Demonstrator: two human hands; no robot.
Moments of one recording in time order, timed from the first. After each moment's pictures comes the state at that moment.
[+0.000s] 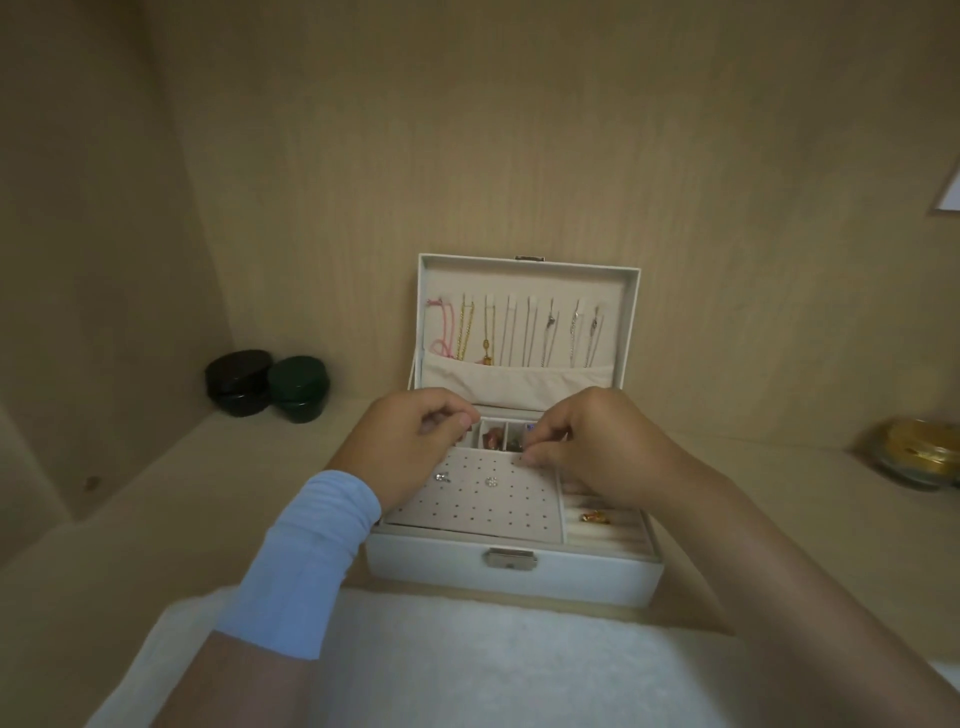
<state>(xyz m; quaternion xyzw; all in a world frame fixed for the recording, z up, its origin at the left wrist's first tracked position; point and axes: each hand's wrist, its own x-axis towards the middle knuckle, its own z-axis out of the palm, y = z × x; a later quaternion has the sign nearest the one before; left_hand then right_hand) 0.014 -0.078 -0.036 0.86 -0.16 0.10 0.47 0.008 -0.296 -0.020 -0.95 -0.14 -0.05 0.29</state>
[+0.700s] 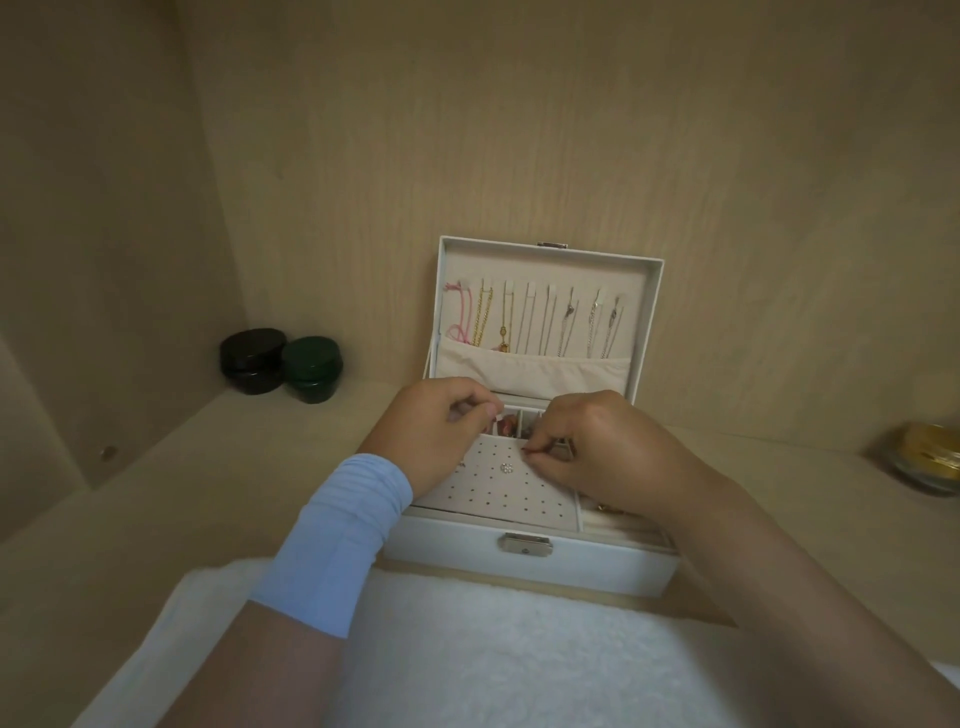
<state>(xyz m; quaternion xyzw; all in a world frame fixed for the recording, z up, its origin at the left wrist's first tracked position) 0.018 -0.084 -0.043 0.86 -0.16 0.09 0.47 0.007 -0.290 -0.035 -0.93 -0.30 -0.14 0.14</state>
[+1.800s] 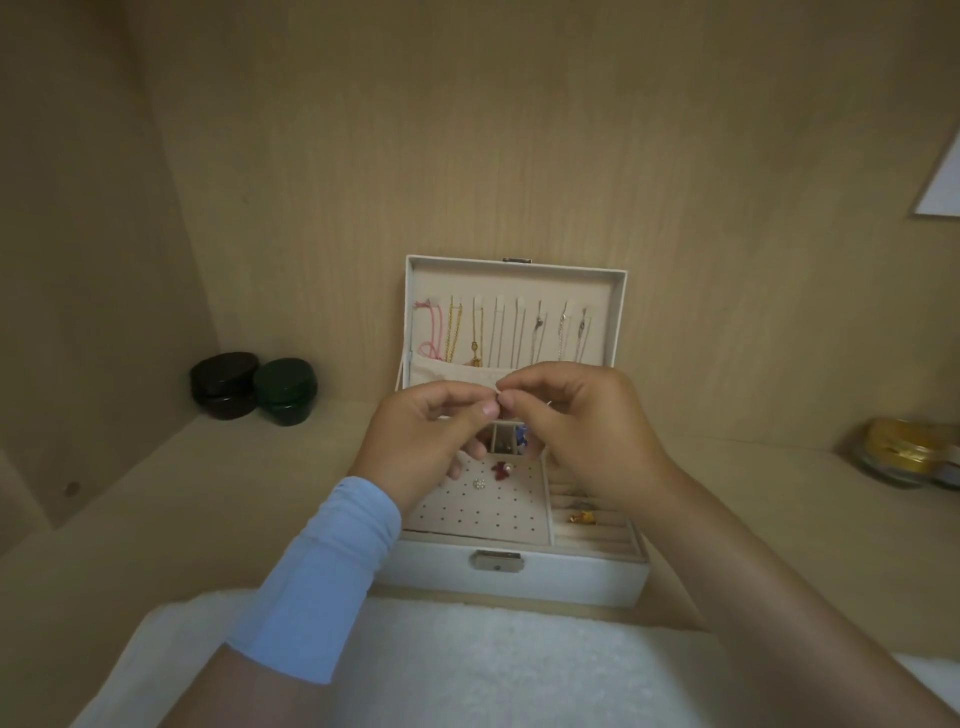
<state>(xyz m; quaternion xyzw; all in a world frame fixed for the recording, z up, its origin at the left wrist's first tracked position) -0.005 -0.109 -0.022 0.75 -0.11 0.04 0.65 -0.007 -0.282 -0.013 -0.84 -0.19 -0.20 0.46</state>
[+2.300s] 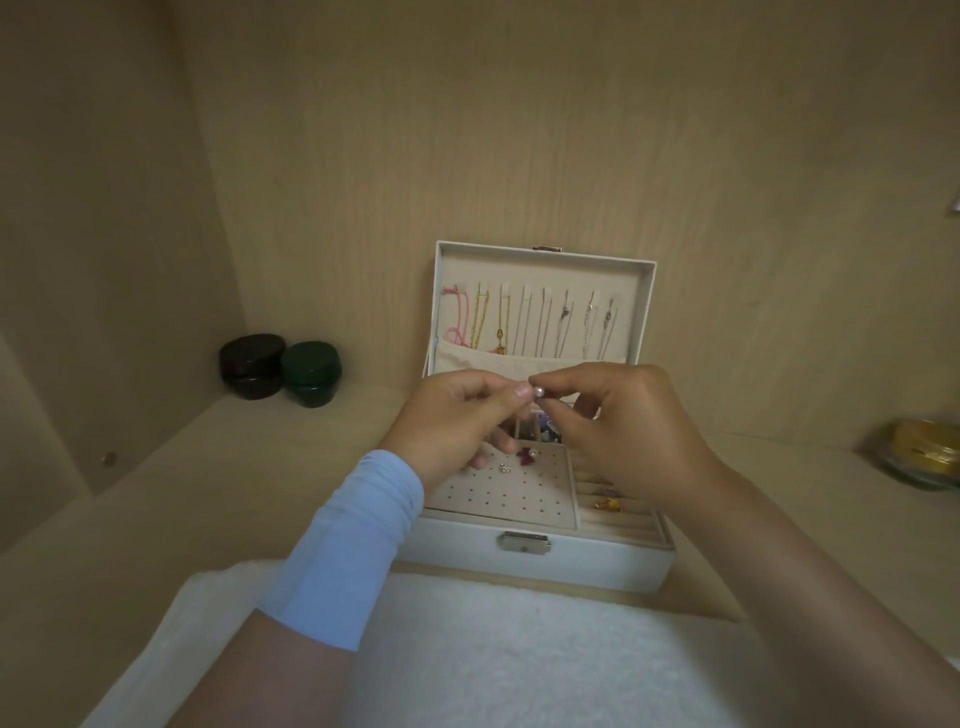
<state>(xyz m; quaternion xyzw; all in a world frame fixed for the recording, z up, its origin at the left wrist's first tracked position) -0.007 -0.104 -0.019 0.76 -0.11 -0.02 0.64 -0.013 -0.287 -0.015 -0.88 -0.22 -0.27 0.32</state>
